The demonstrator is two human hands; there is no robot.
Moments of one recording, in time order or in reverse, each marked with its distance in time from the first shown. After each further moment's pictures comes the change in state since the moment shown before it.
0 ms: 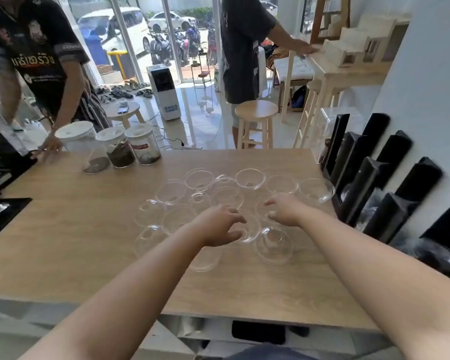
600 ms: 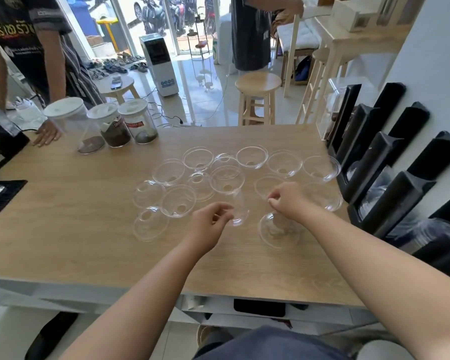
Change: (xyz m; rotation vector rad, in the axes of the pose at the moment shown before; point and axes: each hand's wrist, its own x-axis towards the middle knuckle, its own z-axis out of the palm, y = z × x) left_hand -0.043 0.012 0.052 -0.852 0.458 -0.415; right_hand -0.005 0.011 0.033 0.126 0.146 0.042
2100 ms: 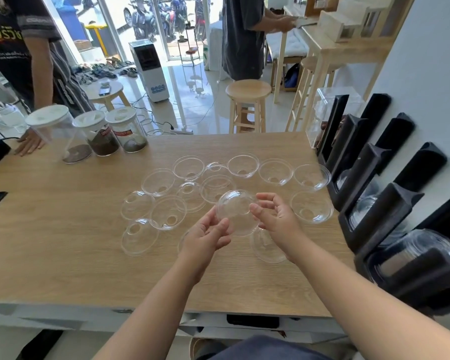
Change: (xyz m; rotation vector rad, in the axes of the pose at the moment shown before) left_hand -0.014 0.026 0.008 -0.741 -0.078 -0.323; right_hand -0.061 -0.030 0.012 1.056 0.110 0.011
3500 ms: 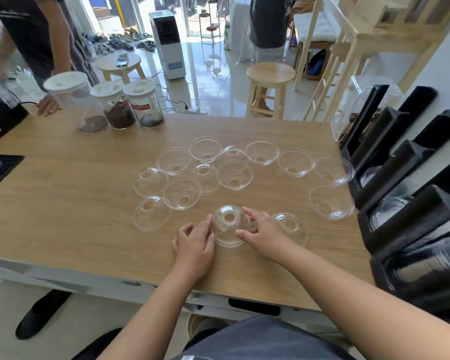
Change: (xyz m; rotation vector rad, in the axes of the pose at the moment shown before) left_hand -0.005 -0.068 -0.055 1.035 0.298 0.063; right_hand -0.002 0.030 0.047 -0.702 -0.271 0.063
